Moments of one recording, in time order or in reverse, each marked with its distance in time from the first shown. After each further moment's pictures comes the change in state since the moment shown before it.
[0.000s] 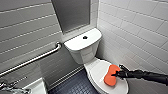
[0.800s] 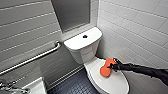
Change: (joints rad) left arm 0.024 0.010 -0.020 0.000 -0.005 0.000; right arm 0.066 0.218 -0.318 0.003 0.032 0.075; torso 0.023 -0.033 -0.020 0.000
